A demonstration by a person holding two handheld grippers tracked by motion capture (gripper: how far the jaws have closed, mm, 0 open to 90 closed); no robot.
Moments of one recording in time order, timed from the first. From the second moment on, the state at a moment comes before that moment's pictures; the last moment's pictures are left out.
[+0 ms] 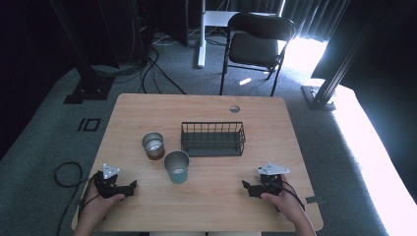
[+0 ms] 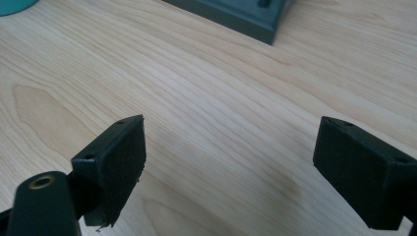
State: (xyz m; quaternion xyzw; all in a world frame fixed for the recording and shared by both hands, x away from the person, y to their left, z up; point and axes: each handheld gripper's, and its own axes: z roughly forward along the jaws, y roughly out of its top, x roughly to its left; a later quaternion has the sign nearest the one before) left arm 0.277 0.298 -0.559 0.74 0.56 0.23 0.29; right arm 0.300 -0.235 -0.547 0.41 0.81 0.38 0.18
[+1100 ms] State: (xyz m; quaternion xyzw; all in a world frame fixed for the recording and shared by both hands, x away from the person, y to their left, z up) left arm 0.277 0.298 -0.559 0.74 0.56 0.23 0.29; right arm 0.315 -0.147 -0.545 0.32 0.85 0.41 0.14
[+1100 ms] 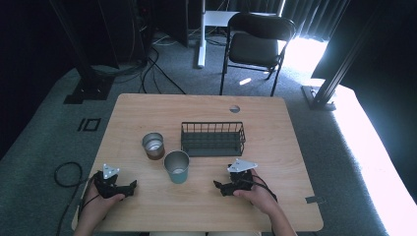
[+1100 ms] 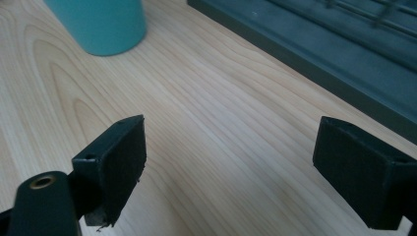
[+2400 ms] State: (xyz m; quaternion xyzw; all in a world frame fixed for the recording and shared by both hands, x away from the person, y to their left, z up) left arm 0.277 0.298 -0.559 0.74 0.56 0.23 0.29; right arm 0.317 -0.053 -0.524 0.21 0.85 0.48 0.11
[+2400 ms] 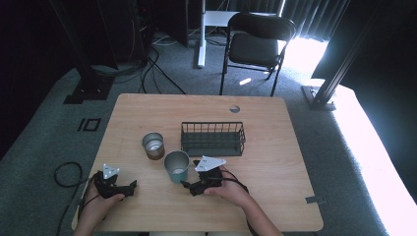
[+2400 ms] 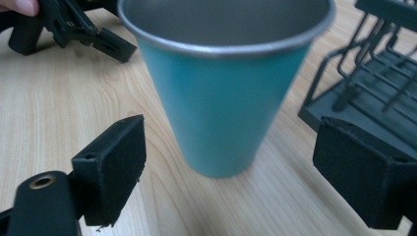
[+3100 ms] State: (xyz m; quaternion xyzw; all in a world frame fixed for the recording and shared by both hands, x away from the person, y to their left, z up) left arm 0.277 0.298 -0.559 0.74 0.56 0.23 0.29; right arm 0.329 -0.027 -0.520 0.19 0.84 0.50 0.11
